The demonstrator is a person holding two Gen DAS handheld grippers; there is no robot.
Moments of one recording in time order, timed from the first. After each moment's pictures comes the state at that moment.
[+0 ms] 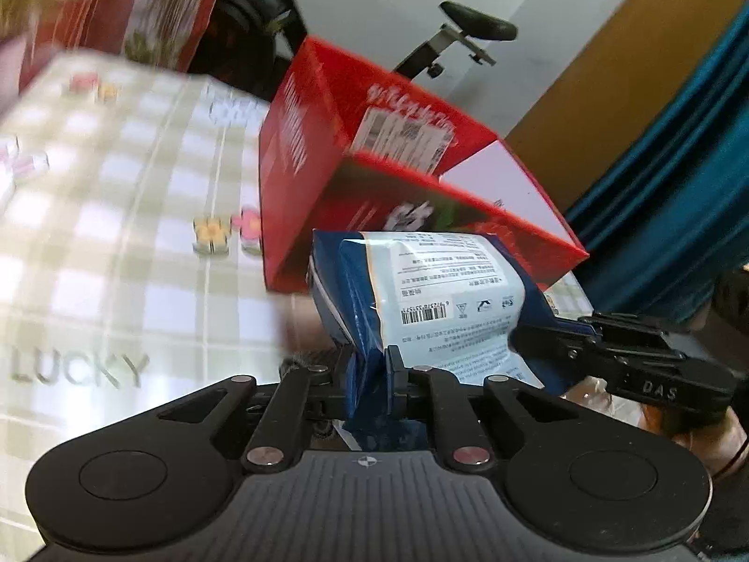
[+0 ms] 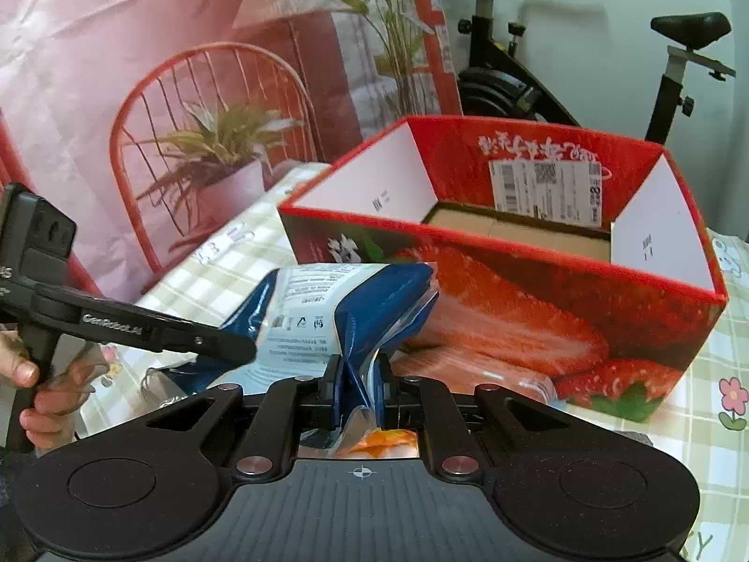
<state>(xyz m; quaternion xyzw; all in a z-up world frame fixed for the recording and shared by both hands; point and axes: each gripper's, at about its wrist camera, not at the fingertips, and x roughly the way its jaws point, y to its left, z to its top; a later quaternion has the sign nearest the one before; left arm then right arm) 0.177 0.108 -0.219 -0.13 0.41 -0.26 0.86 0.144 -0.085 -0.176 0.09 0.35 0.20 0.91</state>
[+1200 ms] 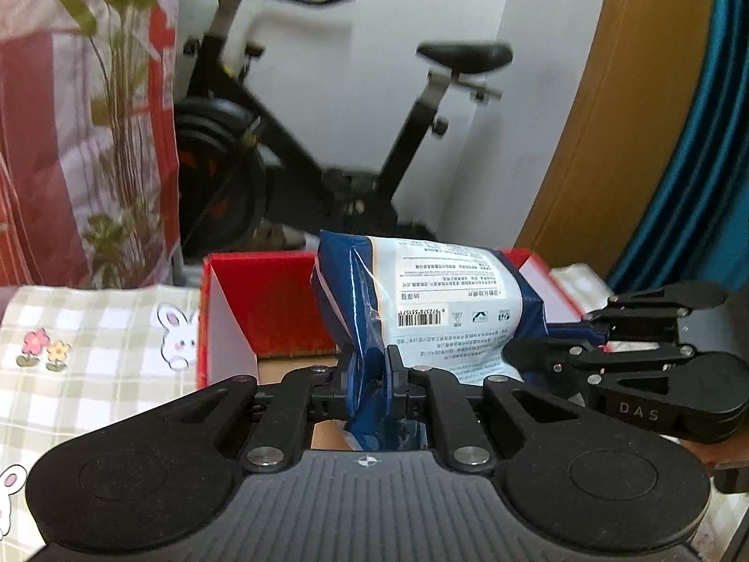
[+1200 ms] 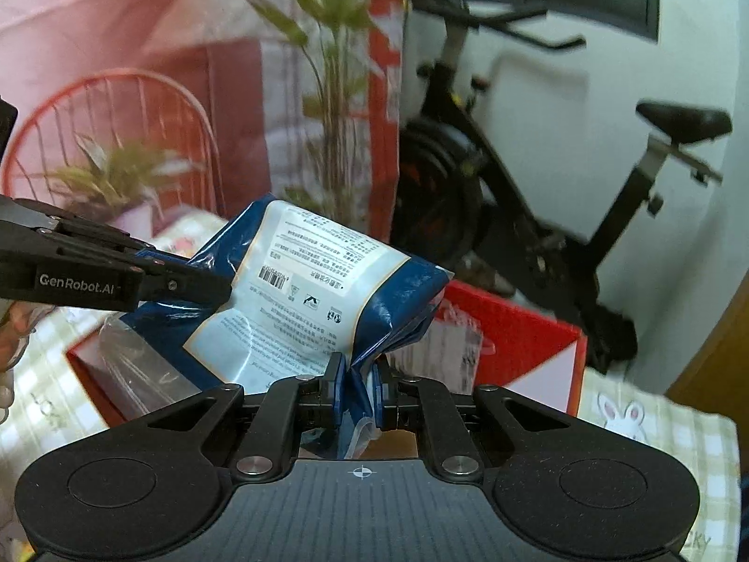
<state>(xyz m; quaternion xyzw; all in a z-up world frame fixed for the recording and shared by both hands) 0.322 -0.011 -0.151 0.02 0.35 -0.21 0.91 0.311 -0.171 -0.143 -0.02 0.34 0.15 0.93</state>
